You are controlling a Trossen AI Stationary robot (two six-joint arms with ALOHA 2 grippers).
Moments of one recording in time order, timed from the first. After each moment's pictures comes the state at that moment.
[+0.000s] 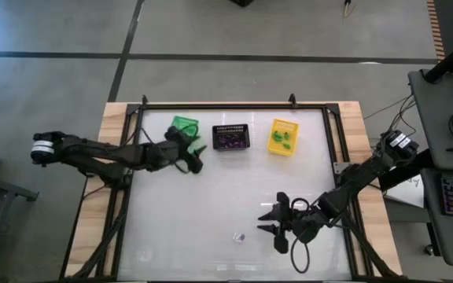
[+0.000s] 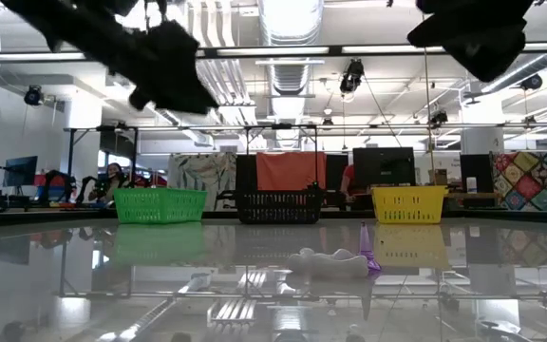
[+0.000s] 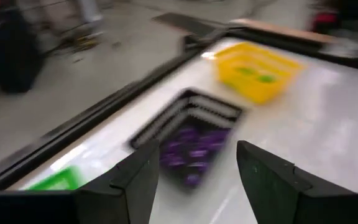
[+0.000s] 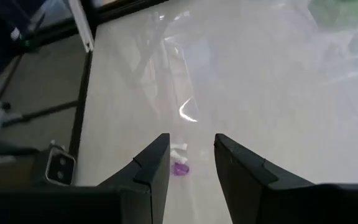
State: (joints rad) left arm 0.03 1.16 0.59 0.14 -0.59 -0.26; right arm 0.67 1.49 0.86 0.00 0.54 0.69
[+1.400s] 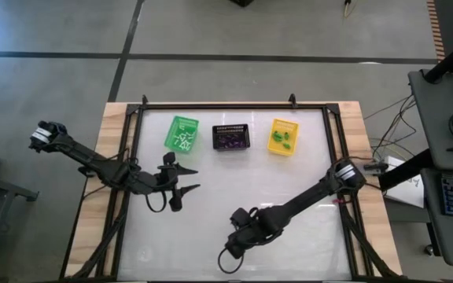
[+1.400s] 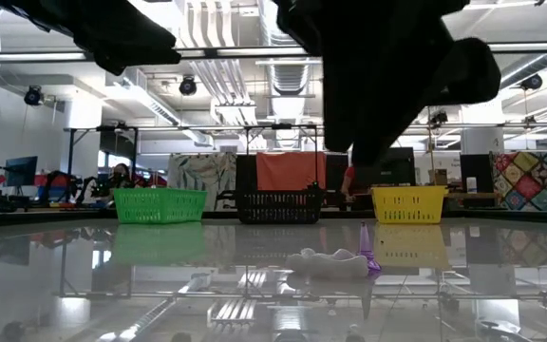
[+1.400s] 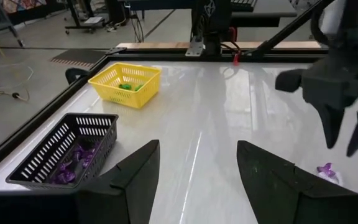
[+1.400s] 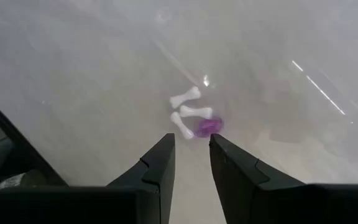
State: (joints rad) left arm -0.43 1.01 0.54 0.11 -0.62 -0.17; right arm 0.49 2.10 1.70 -0.82 0.07 1.30
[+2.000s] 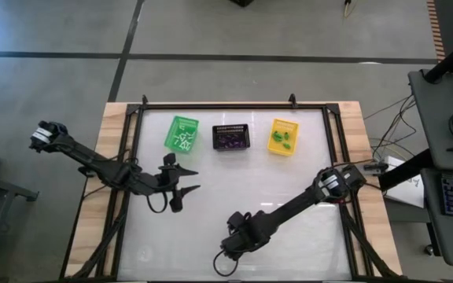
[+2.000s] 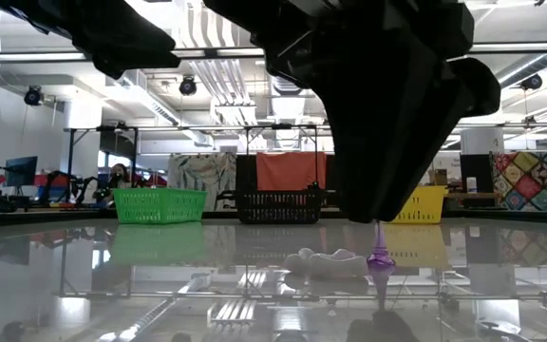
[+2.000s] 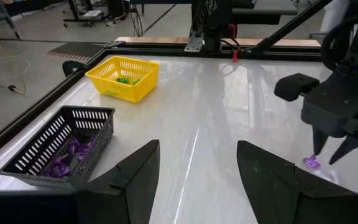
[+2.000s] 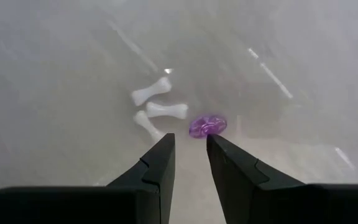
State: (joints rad) left arm -0.43 1.02 0.54 0.10 -0.62 -0.20; right arm 0.49 2.28 1.91 -1.05 0.06 1.30
